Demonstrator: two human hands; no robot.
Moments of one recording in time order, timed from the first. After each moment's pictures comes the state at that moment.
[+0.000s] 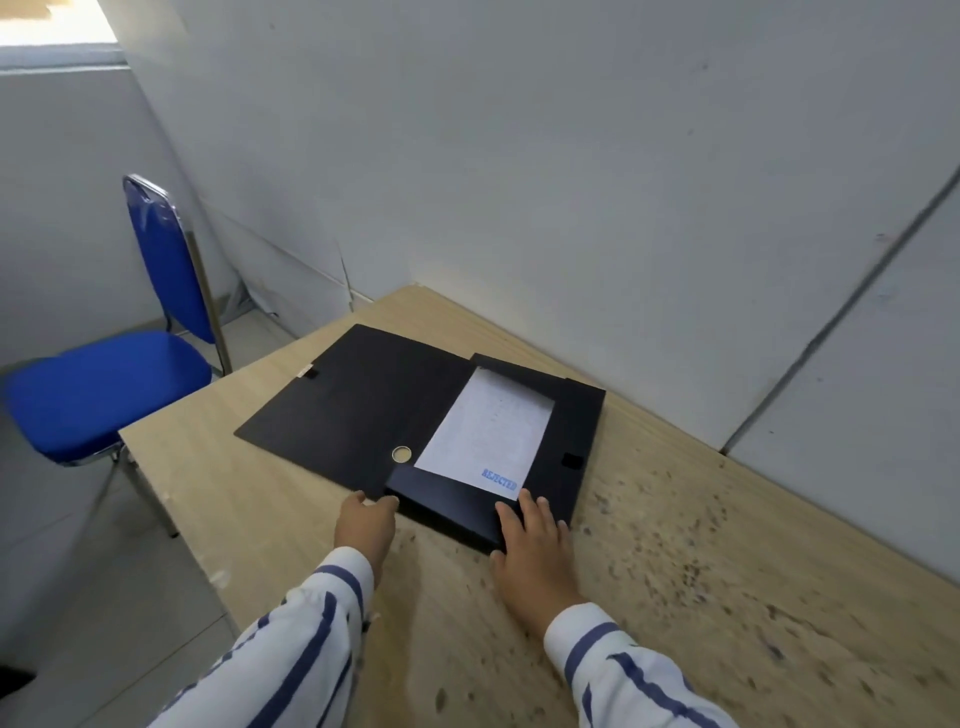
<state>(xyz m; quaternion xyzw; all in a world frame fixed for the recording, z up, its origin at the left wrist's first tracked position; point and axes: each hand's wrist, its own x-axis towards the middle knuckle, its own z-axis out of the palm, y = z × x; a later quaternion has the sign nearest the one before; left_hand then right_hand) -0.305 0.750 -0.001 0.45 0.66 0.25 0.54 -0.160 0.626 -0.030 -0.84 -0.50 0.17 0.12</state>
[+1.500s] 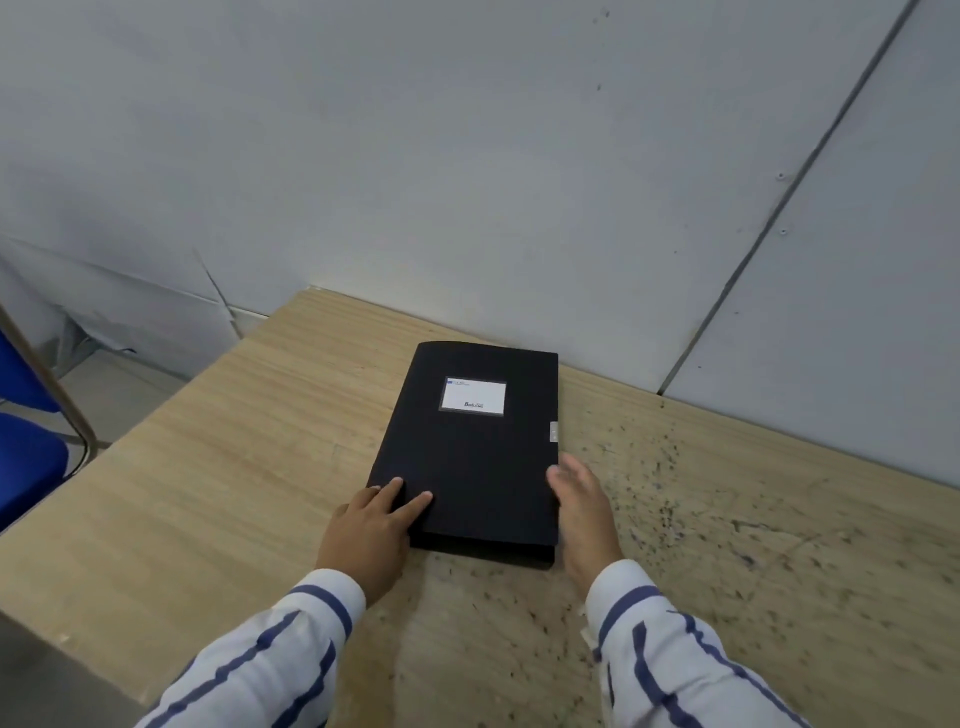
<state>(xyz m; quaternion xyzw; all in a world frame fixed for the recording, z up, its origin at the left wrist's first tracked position) -0.292 0.806 -0.021 0.96 0.25 -0.07 0.05 -0.135 0.631 0.012 -0.73 -0.04 0.28 0.62</state>
